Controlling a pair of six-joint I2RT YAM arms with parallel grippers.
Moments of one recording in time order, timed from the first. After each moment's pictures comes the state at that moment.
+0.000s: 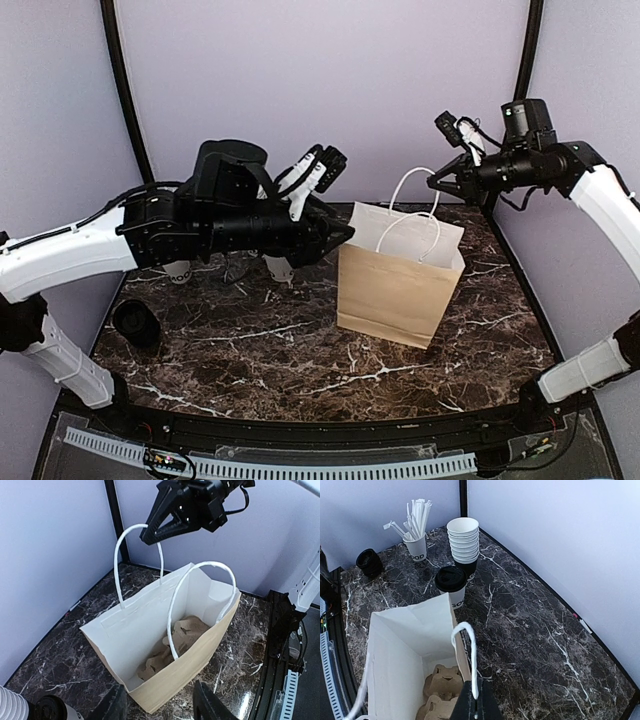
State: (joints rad) left arm -1.14 1.44 1.46 -0.34 -0.12 0.05; right arm 0.37 1.34 1.56 -0.82 -0.53 -0.37
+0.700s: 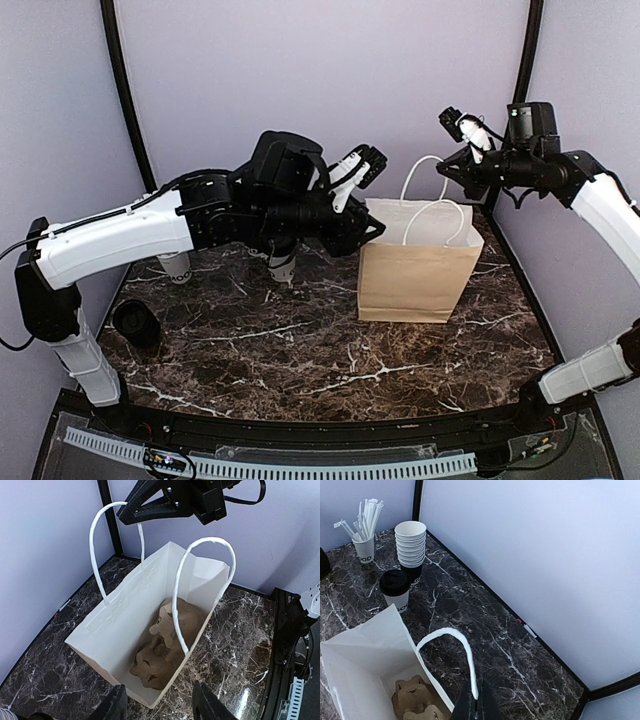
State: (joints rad) left arm -1.10 1.71 1.71 -0.41 -0.07 0.04; right arm 0.38 1.28 1.47 -0.64 -0.31 -0.45
